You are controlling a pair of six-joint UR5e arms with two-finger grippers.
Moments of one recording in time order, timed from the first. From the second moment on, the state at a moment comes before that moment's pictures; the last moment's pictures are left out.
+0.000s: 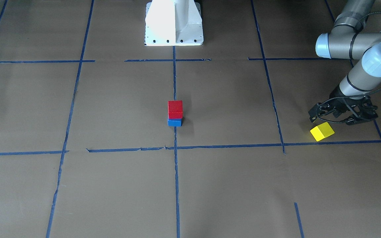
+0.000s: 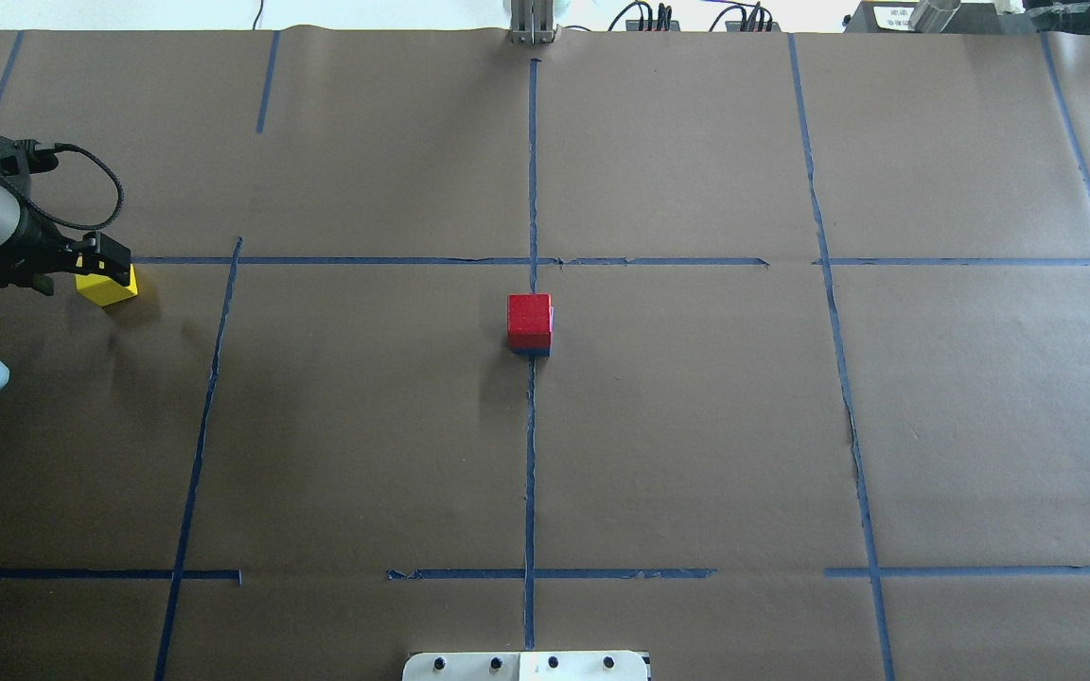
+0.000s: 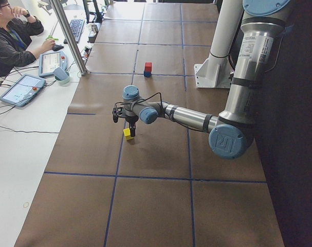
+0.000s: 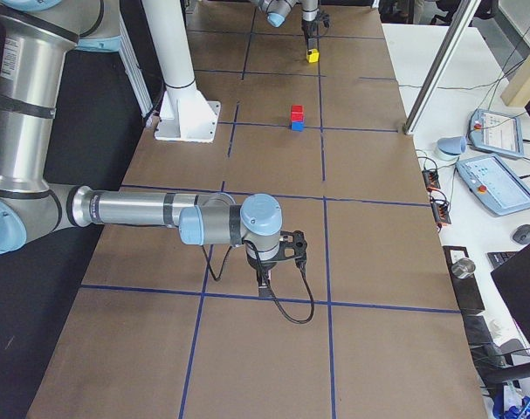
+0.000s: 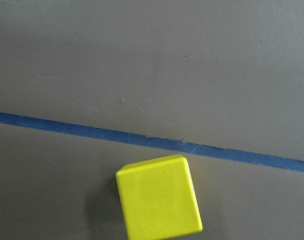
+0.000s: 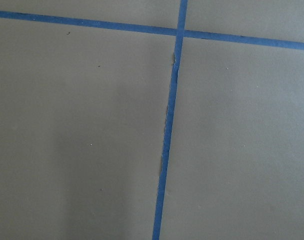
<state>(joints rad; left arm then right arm) -0.98 -1.74 -1.54 -1.99 -2.11 -0.94 1.53 -1.84 1.84 -1.51 2.35 -0.03</state>
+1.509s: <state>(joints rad) -0.98 -1.86 -1.49 -2.03 -2.11 -0.94 1.53 -1.84 1.84 -1.51 2.35 -0.03</state>
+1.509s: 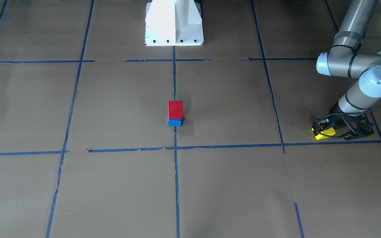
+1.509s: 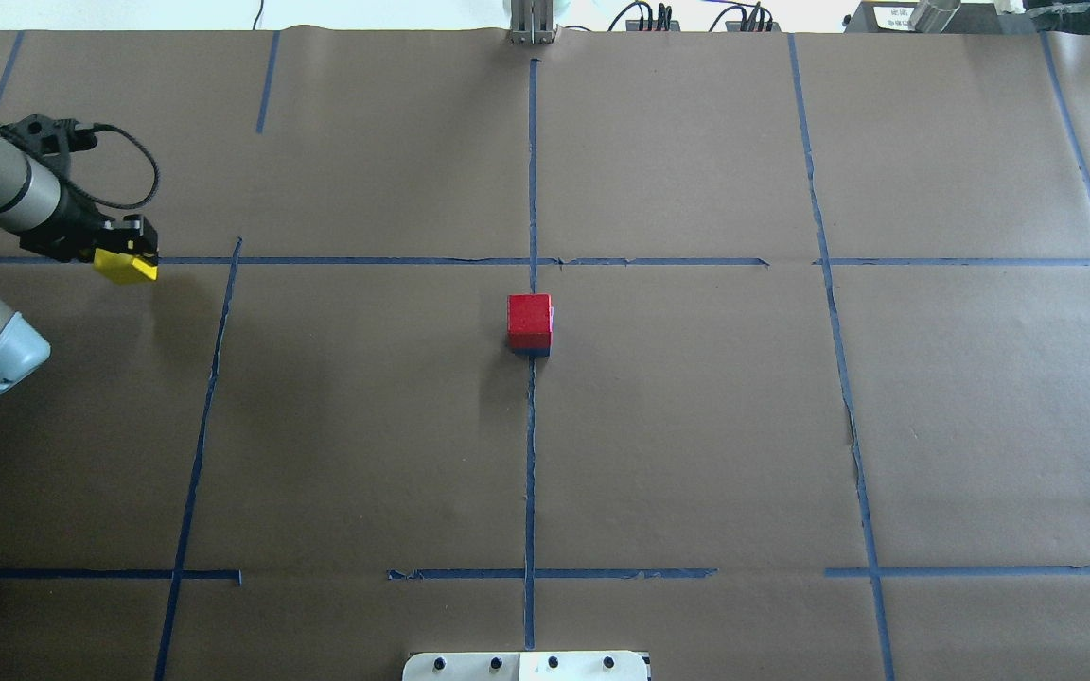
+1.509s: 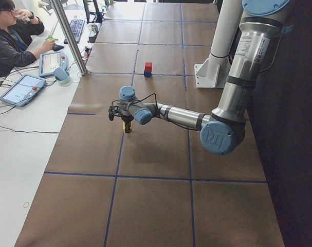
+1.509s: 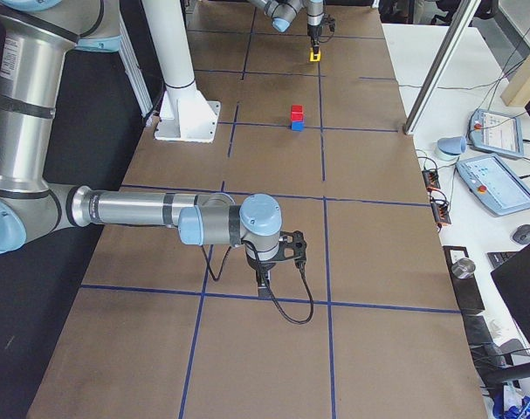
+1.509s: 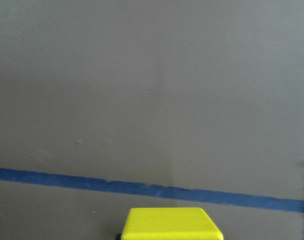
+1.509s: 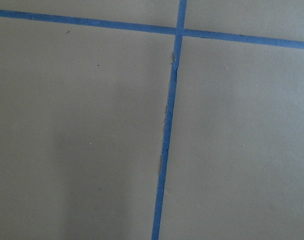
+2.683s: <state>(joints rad) -0.65 -2.46 -1.57 -1.45 -1.92 -1.08 1.53 -1.84 1.84 -1.51 2.35 -0.03</state>
